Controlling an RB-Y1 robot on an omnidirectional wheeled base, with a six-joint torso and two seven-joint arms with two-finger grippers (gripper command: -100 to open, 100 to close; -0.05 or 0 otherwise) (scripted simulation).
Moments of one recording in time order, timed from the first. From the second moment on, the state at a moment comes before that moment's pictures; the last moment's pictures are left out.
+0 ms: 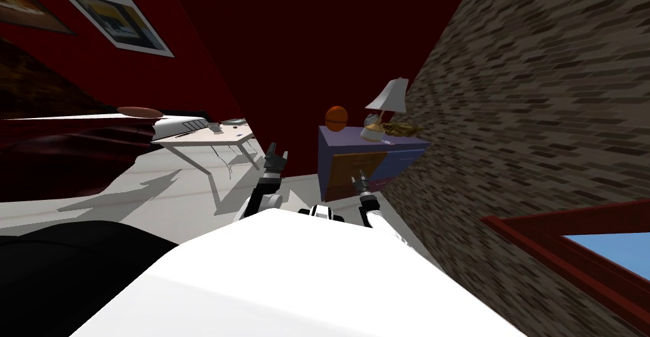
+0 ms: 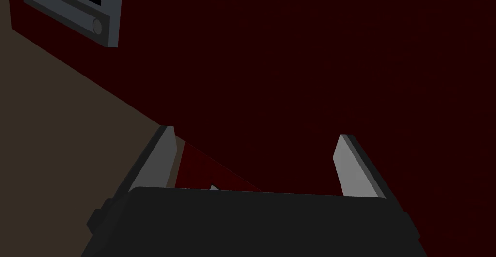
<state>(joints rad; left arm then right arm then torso) 0.47 0.02 0.02 -2.21 0.05 -0.35 0.16 0.17 -0.68 0.53 -1.82 1.78 0.47 0.53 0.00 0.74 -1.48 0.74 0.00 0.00</state>
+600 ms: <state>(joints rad) 0.47 0.02 0.02 -2.21 0.05 -0.35 0.16 0.14 -0.75 0.58 -1.76 1.94 0.55 0.57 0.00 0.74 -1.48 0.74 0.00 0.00</state>
